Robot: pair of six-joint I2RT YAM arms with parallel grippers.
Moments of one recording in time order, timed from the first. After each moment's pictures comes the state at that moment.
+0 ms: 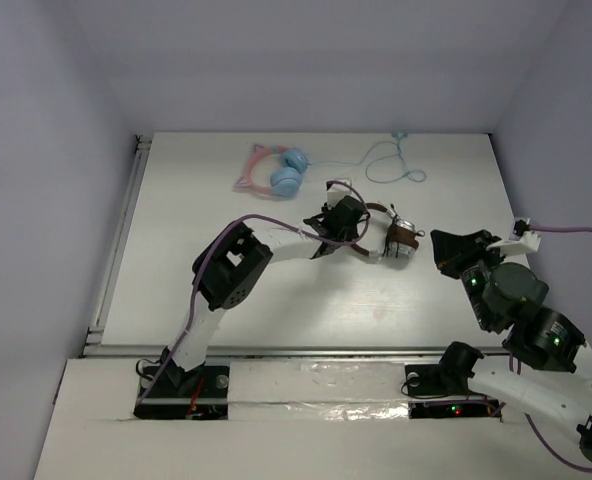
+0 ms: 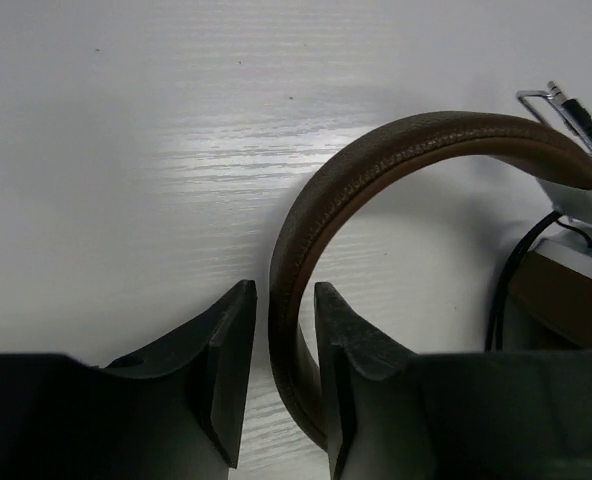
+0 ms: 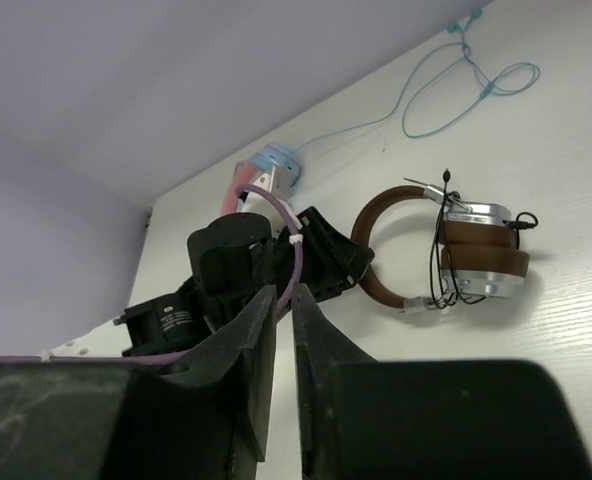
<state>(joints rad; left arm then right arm) -0.88 2.16 1.48 0.00 -0.41 -0.69 0.88 0.46 0.87 -0.52 0.81 0.74</state>
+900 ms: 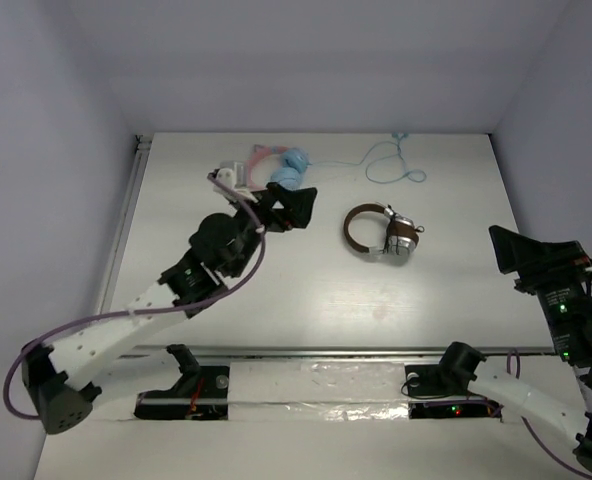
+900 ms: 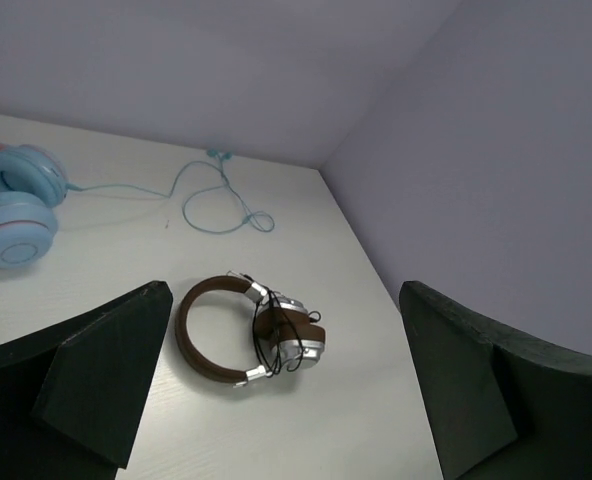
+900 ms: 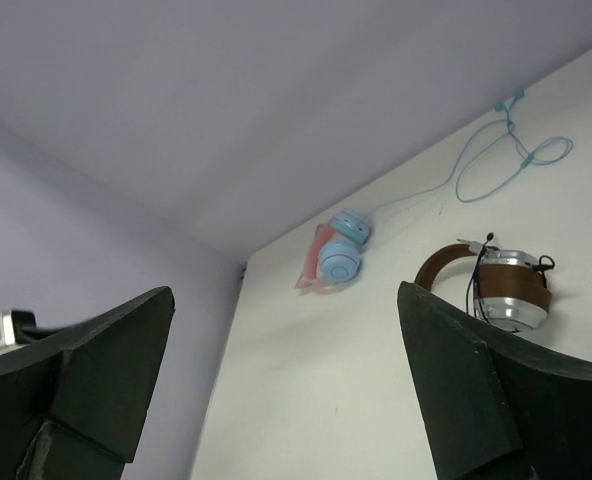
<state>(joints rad) -0.90 1.05 0.94 0.21 -0.41 -0.57 0.88 0.31 1.15 -0.69 0.80 0.72</state>
